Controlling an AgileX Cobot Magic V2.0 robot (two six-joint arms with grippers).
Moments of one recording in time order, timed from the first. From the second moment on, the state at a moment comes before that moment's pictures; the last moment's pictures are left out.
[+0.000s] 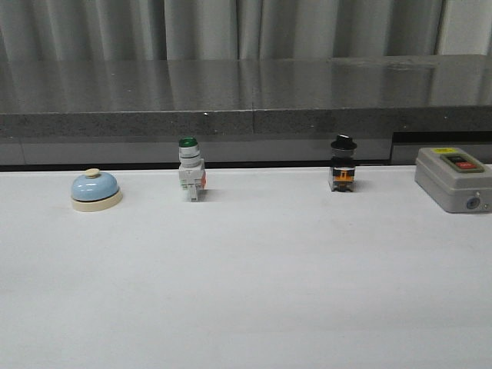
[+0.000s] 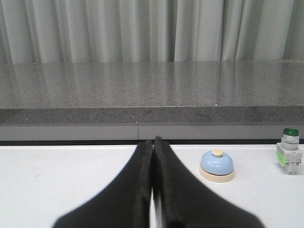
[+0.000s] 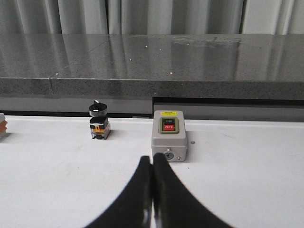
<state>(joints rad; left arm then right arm) 0.02 0.00 0.00 0.10 0.04 -0.13 0.06 -0.01 0.03 0.05 0.07 -0.03</state>
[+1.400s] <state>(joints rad) 0.02 0.82 -0.82 -0.02 0.72 -0.13 0.06 -0.01 0.03 0.05 0.07 -0.03</state>
